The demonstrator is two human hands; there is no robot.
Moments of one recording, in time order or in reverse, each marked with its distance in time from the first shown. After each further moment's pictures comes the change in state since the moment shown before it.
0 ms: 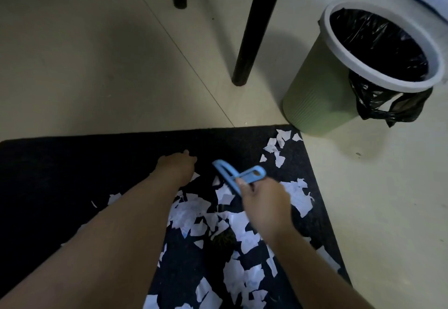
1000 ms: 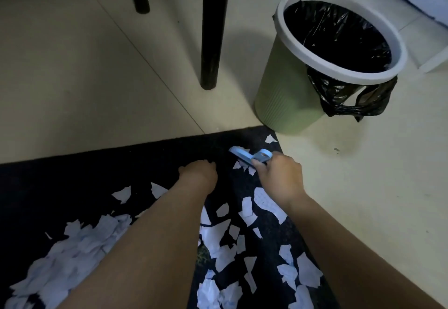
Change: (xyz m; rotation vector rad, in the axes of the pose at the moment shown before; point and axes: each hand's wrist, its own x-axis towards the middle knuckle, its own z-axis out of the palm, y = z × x) left_hand 0.054 0.115 -0.014 0.063 -0.052 0.021; right_hand 0.086 0.069 -0.061 -0.321 0.175 -0.090
